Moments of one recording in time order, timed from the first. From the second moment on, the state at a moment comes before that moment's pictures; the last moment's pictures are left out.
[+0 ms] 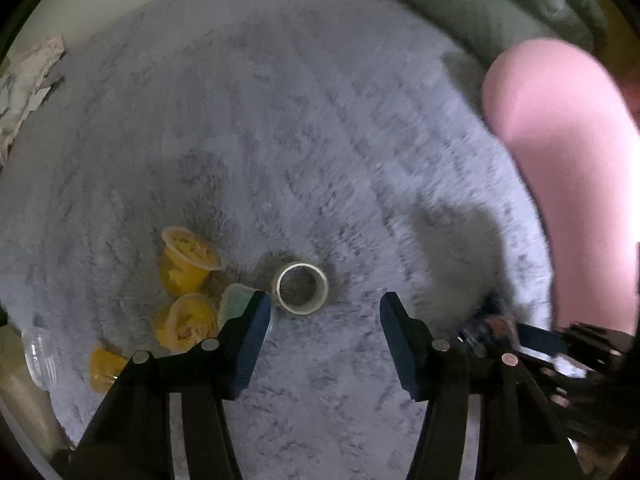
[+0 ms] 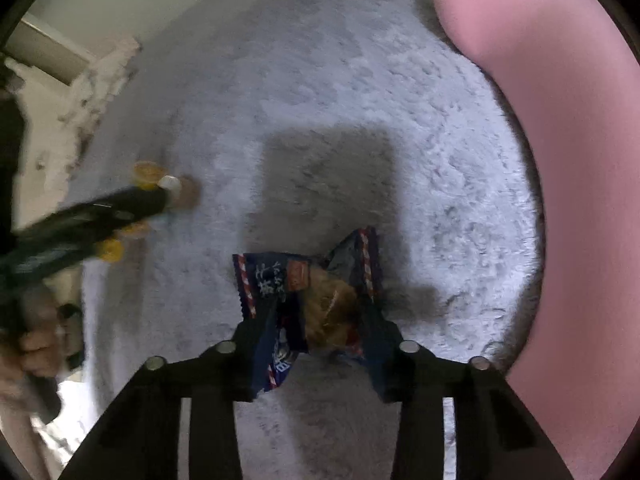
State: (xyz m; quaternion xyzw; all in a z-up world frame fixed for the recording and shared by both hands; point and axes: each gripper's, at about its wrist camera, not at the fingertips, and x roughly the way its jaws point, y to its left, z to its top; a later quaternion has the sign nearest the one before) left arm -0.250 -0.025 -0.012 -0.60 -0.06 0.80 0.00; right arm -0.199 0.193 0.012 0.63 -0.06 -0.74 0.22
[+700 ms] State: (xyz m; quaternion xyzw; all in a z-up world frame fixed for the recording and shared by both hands) left arm -0.192 -0.034 0.025 -0.55 -0.01 0.83 -0.06; right arm -0.179 0.167 0.036 0.61 -0.05 -0.73 0.30
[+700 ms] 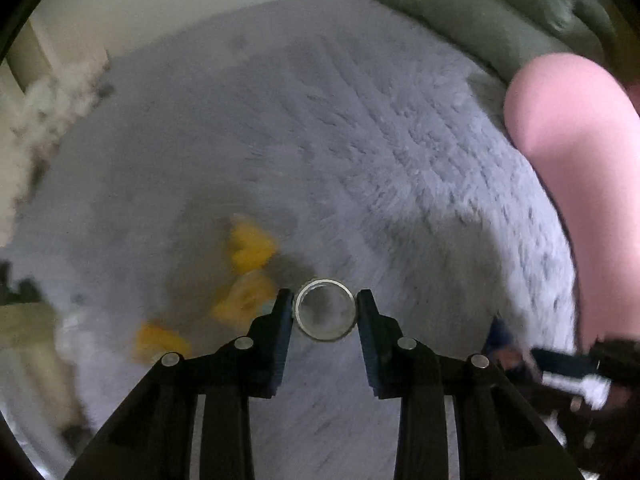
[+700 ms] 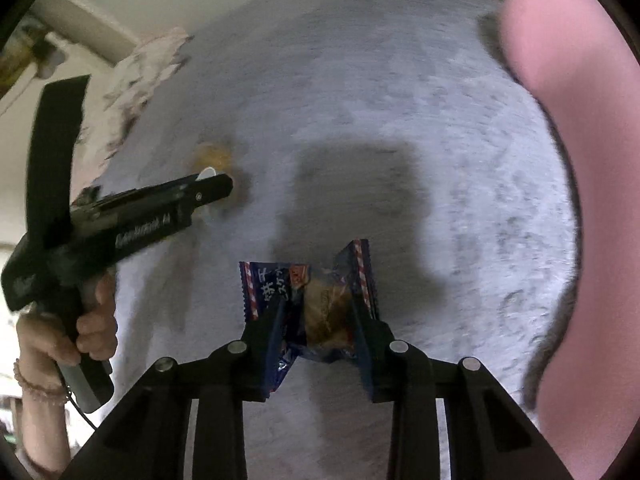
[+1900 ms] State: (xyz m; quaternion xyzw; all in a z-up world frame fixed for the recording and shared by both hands) left arm 0.103 -0.189 0.147 -0.36 -0.04 0.90 -0.25; right arm -0.007 -0.060 0.173 0.56 -0.09 -0.67 0.47
